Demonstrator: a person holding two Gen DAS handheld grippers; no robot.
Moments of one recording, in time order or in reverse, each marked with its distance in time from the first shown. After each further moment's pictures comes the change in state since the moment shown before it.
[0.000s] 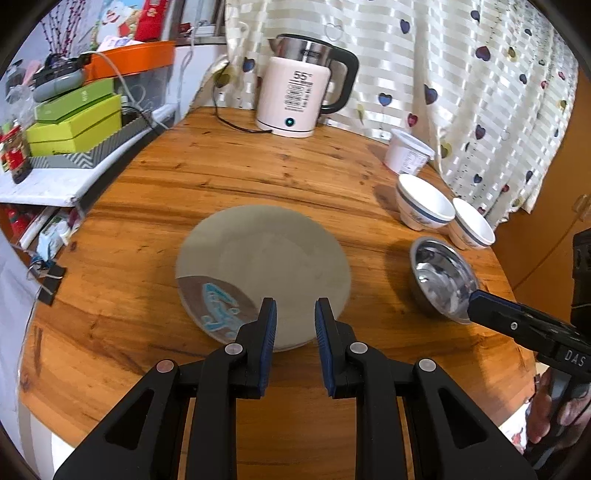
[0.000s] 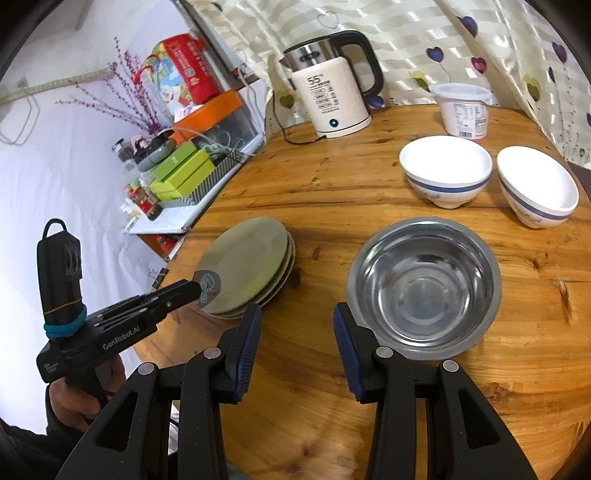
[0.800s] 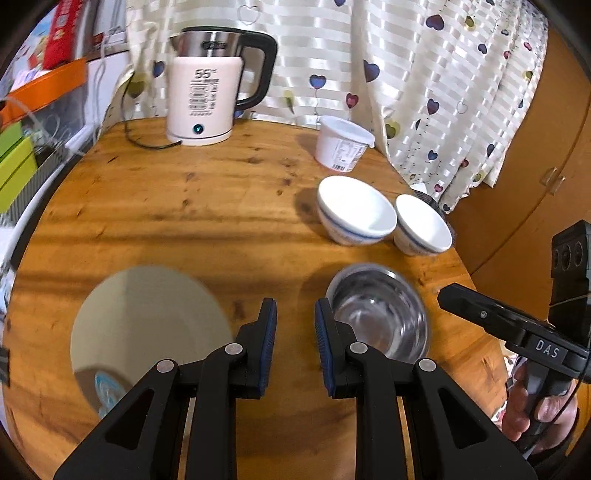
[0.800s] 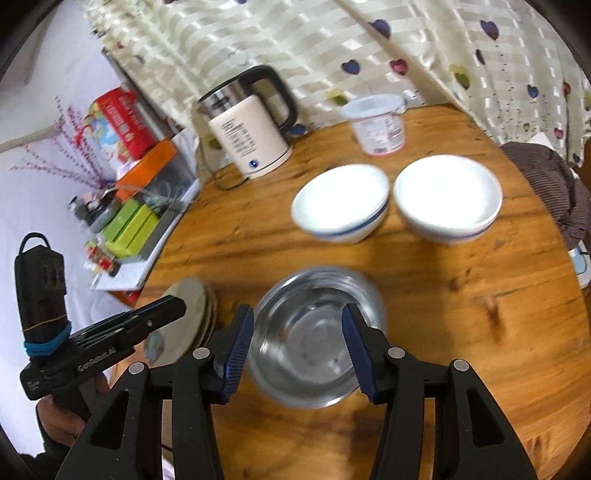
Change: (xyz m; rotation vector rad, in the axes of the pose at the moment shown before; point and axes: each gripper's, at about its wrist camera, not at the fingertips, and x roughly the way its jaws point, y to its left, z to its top) left arm 0.048 -0.083 0.068 0.129 0.081 -0.160; right arm -0.031 -0.078 0.037 0.172 -0.097 -0.143
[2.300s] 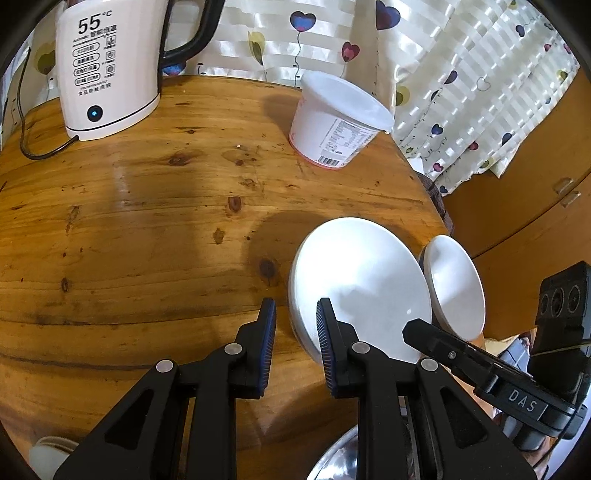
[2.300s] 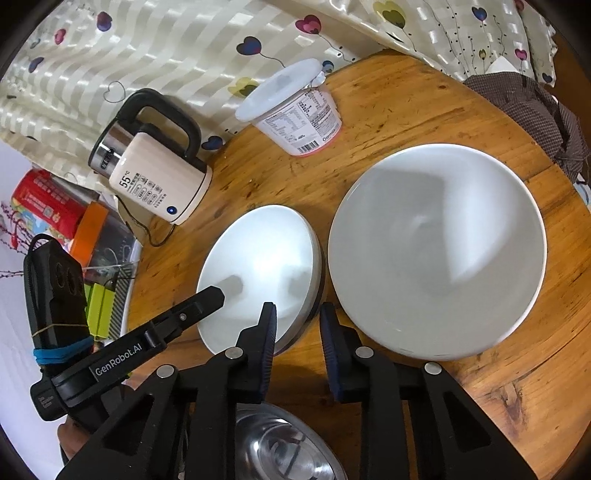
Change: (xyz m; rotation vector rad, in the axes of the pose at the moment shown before) left arm 0.155 -0.017 0.110 -0.013 0.232 -0.116; right arm 0.096 -0.076 0.079 0.321 0.074 -0.061
